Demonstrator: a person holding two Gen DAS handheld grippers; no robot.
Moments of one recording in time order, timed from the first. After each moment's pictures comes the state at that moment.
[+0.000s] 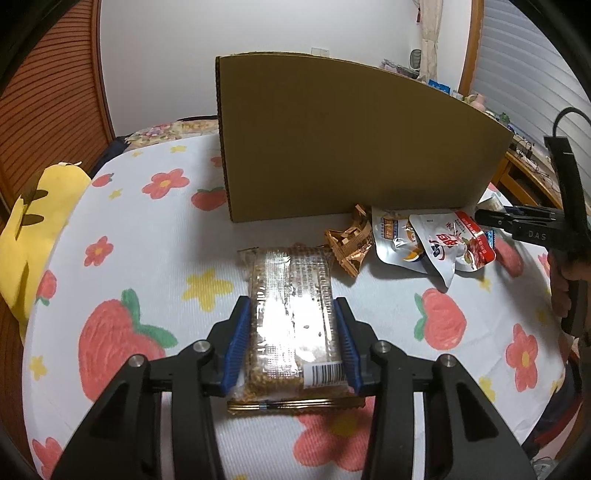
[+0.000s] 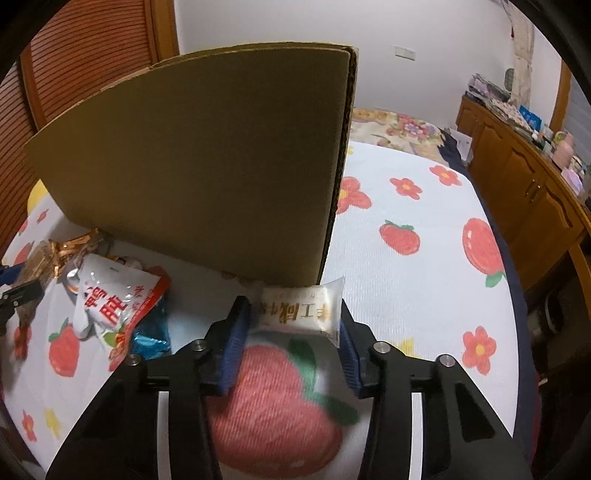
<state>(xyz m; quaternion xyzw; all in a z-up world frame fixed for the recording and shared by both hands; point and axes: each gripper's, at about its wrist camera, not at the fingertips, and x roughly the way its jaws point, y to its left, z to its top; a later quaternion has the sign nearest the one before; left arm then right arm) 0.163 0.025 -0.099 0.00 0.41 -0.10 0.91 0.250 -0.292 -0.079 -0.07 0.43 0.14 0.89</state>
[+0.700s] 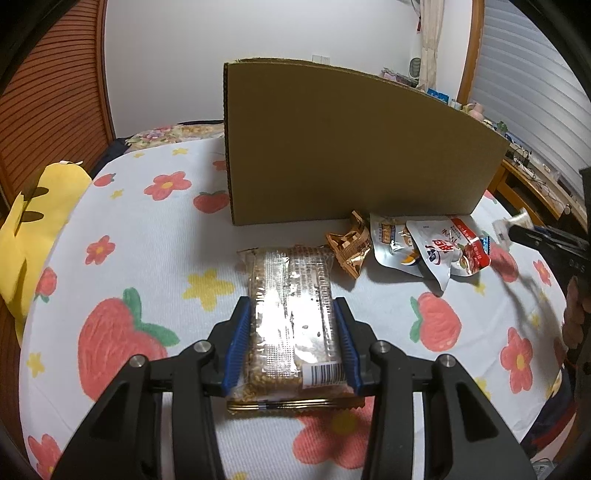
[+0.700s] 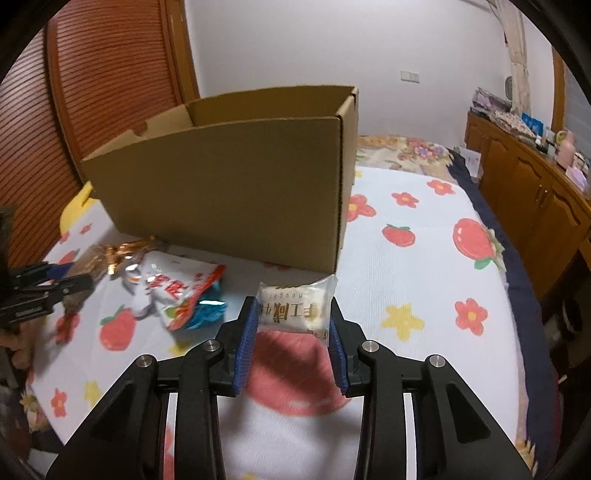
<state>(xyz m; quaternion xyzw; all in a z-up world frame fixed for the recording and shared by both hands) 0.158 0.028 -0.096 -0.02 0.40 -0.11 0.91 0.180 -0.301 -0.058 -0.03 0.36 0.19 0.91</state>
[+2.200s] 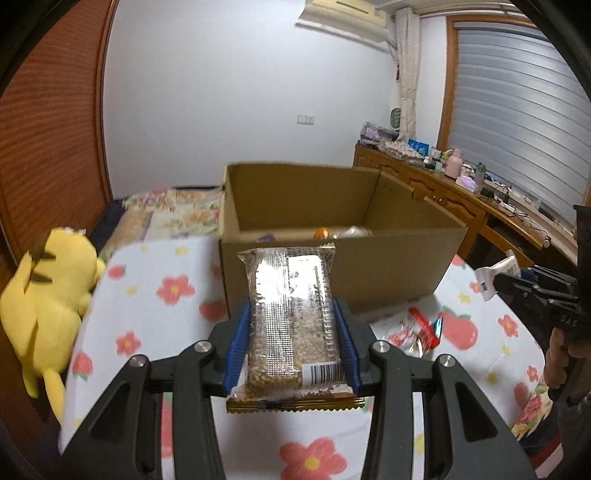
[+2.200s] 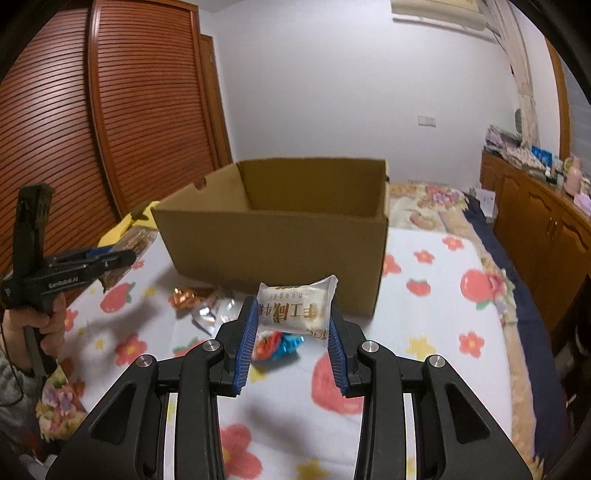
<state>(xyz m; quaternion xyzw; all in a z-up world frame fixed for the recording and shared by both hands) 0.153 0.025 -0.005 -0.02 0.28 -0.13 0.95 0.142 -0.280 0.000 -0.02 0.27 0.23 0.93</state>
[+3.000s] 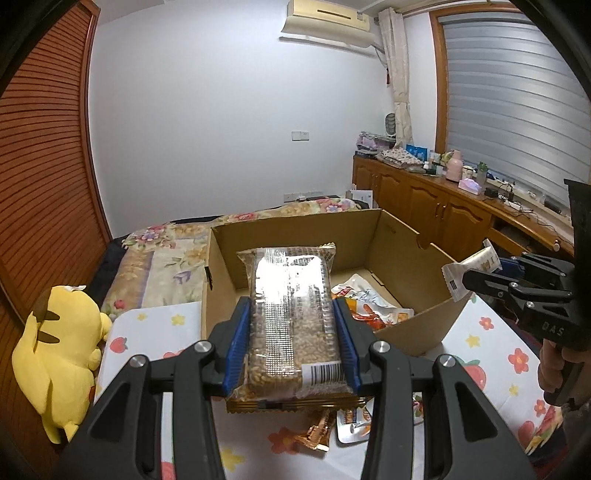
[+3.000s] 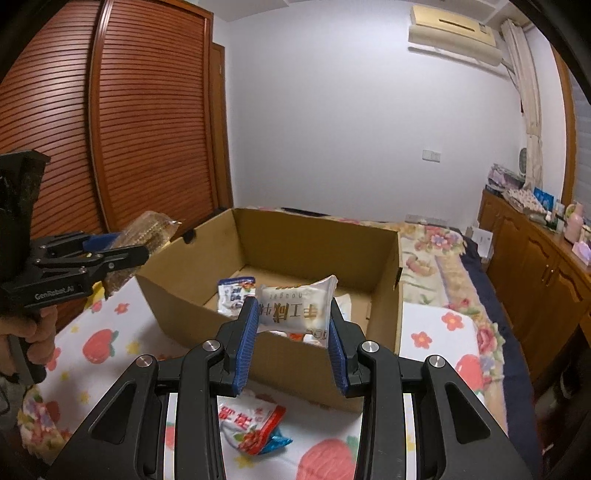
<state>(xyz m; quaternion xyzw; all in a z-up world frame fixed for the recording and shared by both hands) 0.208 -0.004 0.042 0.03 0.26 -0.12 0.96 0.203 -0.250 0.046 -0.06 0.24 0.22 0.94</state>
